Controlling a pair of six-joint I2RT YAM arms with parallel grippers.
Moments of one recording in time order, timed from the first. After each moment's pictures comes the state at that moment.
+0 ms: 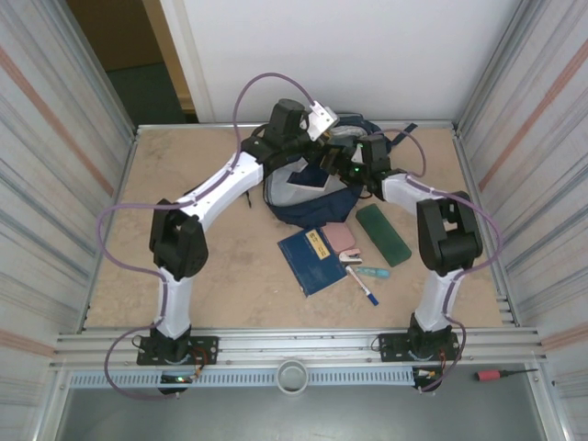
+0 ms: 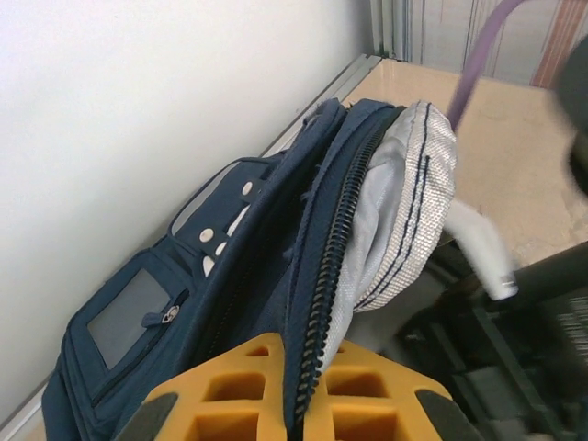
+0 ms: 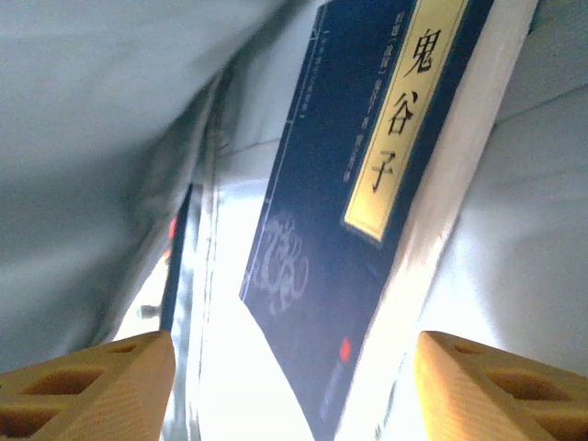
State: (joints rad) left arm -0.63 2.05 1.93 -0.32 0.12 0.33; right arm 0.27 1.87 1.24 0.01 -0.40 0.74
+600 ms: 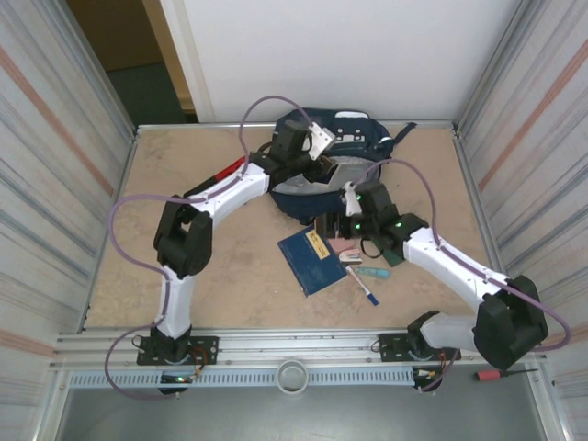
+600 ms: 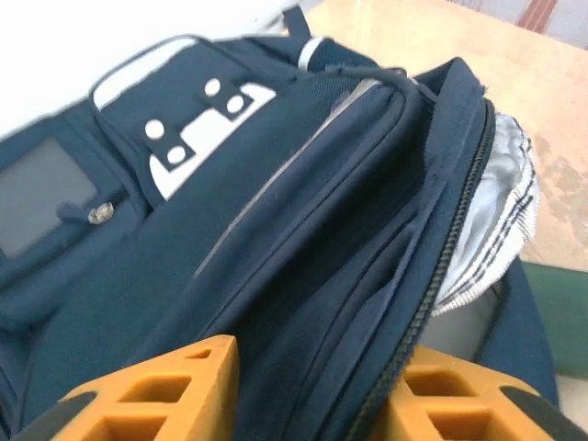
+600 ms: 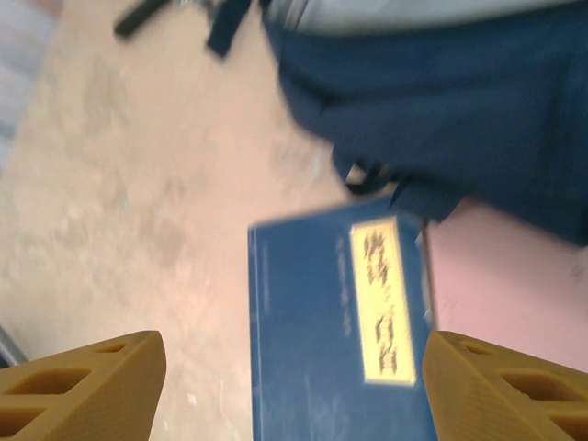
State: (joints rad) left arm -0.63 2.05 1.74 -0.26 0.15 0.17; right arm 0.59 1.24 0.84 -0.38 -0.25 0.45
